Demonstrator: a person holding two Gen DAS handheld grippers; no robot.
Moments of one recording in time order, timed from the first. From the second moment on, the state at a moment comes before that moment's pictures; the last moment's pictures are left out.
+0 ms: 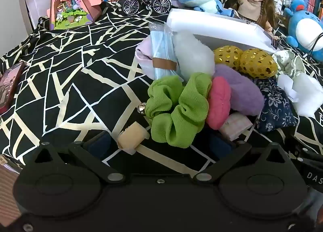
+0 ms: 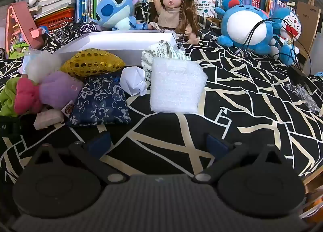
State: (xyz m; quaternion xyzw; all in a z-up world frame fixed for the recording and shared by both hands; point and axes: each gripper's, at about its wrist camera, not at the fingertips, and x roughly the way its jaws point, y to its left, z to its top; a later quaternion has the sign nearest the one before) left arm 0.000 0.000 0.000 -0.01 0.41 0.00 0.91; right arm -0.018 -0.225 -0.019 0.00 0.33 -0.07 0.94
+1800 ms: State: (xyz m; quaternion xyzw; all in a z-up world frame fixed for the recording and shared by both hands) left arm 0.001 0.000 -0.001 0.00 0.42 0.00 0.91; right arm -0.018 -0.225 -0.019 0.00 0.33 -0.07 0.94
